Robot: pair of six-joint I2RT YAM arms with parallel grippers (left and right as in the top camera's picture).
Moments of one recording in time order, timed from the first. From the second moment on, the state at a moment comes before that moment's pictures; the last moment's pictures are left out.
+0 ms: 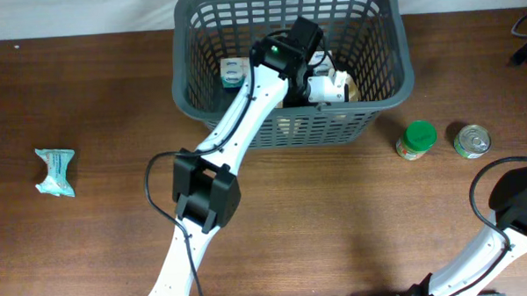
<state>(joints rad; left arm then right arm) -0.58 2.51 2.51 -1.26 0.23 1.04 -0.57 2.15 2.44 -1.53 -0.10 0.35</state>
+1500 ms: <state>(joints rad) 0.60 1.99 1.78 -1.14 0.01 0.37 -0.57 2.15 2.44 -1.53 -0.10 0.35</state>
